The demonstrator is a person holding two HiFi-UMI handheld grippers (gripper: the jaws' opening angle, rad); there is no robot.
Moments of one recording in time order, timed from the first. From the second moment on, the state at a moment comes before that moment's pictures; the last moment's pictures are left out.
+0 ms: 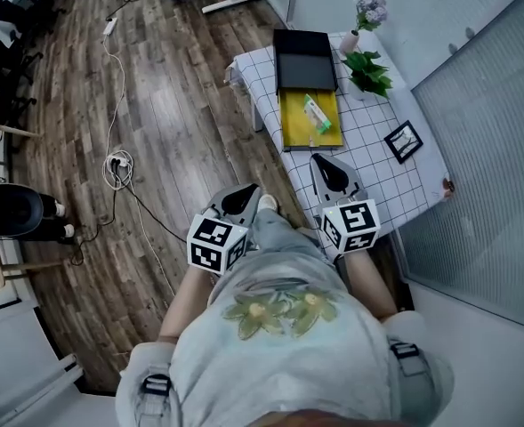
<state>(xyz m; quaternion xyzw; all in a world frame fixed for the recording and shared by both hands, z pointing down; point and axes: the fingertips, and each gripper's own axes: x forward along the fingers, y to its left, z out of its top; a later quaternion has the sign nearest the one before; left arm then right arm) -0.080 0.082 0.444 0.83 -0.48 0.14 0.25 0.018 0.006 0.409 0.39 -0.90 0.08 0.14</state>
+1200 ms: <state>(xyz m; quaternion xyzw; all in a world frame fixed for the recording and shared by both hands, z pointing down) -0.084 -0.049 0.460 0.83 -0.47 0.17 0.26 0.042 -0.144 0.439 0.43 -0.88 0.11 0.15</state>
